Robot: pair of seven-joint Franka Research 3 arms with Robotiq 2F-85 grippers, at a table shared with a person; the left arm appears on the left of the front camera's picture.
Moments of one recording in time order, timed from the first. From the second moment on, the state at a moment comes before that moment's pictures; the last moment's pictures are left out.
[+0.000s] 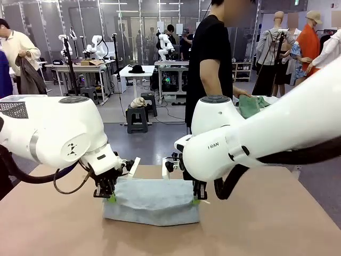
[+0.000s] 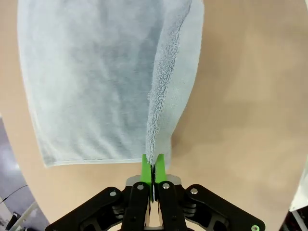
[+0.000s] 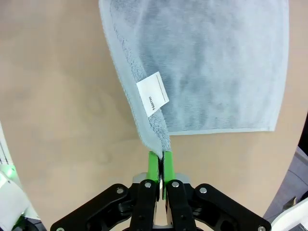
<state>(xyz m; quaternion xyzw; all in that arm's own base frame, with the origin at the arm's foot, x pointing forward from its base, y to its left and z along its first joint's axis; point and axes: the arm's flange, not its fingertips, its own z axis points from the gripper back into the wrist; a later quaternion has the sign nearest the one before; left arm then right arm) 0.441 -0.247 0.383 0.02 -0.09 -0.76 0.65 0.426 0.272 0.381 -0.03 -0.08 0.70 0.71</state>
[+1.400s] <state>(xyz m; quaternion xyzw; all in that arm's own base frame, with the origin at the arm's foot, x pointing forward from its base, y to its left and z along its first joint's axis) 0.588 -0.244 0.347 0.08 -0.09 -0.75 0.65 0.568 0.272 0.348 -0.04 -0.09 0.72 0.69</state>
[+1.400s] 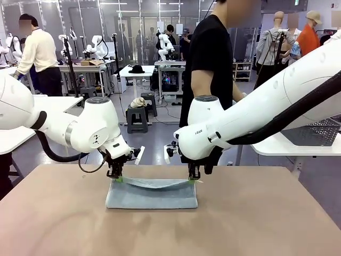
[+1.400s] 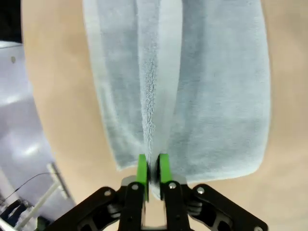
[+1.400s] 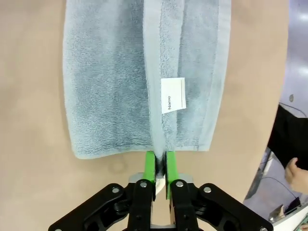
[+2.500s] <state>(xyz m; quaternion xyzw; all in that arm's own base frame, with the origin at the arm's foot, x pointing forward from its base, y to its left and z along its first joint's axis) 0.509 -0.213 0.499 -0.01 -0.18 -0.71 0.68 0.485 0.254 0.479 -0.02 -0.10 0.51 0.86</state>
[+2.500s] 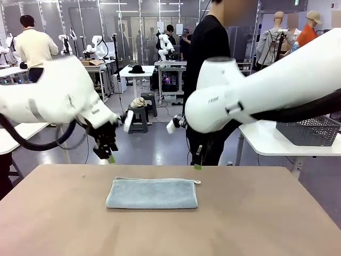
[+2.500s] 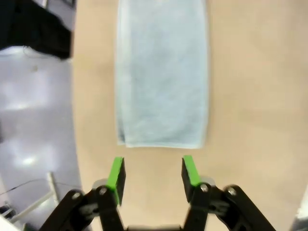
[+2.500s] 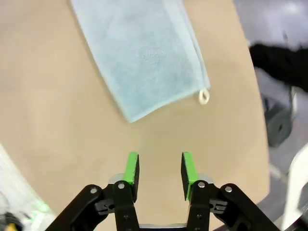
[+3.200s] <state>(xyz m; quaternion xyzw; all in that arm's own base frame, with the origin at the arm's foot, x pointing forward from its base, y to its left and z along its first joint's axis) 0.491 -0.047 0.558 -0.16 -0.26 -0.62 0.72 0.454 0.234 0.496 0.08 -0.12 0.21 0.97</state>
